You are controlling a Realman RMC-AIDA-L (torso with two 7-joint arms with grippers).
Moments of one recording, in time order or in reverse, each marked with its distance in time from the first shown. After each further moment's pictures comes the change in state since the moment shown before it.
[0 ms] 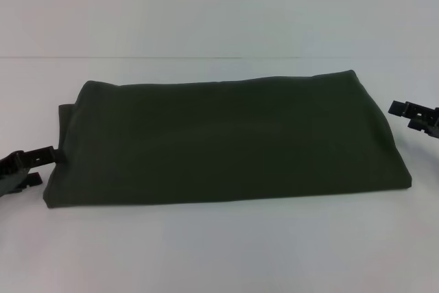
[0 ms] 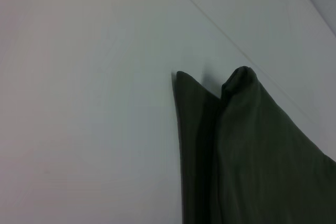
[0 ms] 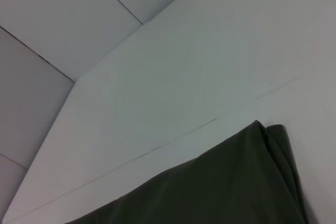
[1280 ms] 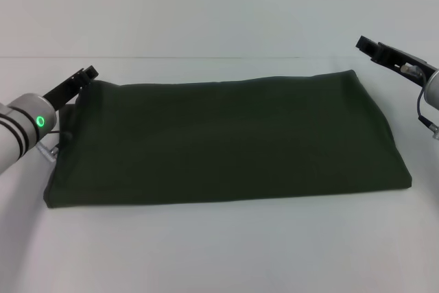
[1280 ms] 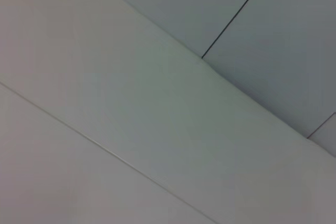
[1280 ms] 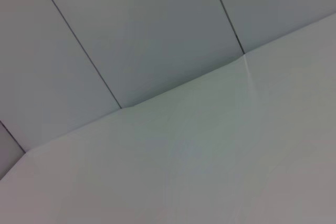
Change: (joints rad) left arm -0.323 -0.242 -0.373 -0.203 -0.385 -0.636 0.783; right arm 0.255 0.177 0.283 0.067 0.100 0.417 -0.502
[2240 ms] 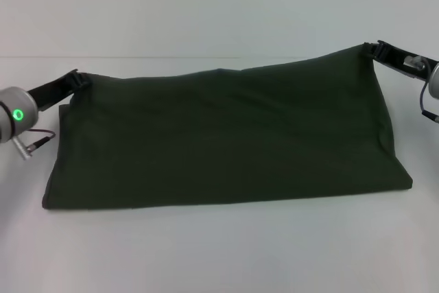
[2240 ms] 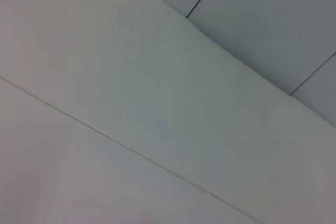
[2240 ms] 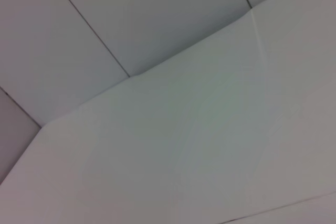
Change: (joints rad) left arm 0.014 0.041 -0.001 0.142 0.449 0.163 -0.420; right arm 0.024 -0.016 0.000 -0.109 -0.329 -0.058 0.418
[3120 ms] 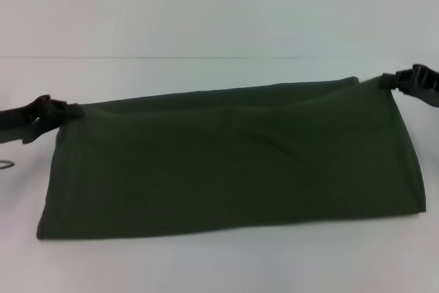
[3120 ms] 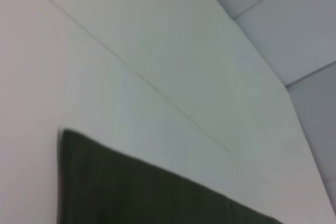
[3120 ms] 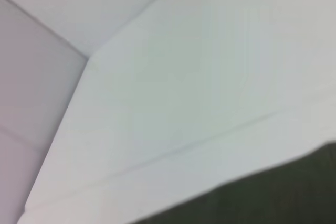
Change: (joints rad) left arm 0.106 0.158 -0.023 0.021 0.155 0.523 -0.271; right arm -0.087 -0.136 0.013 -0.064 -0.205 -0.438 0.321
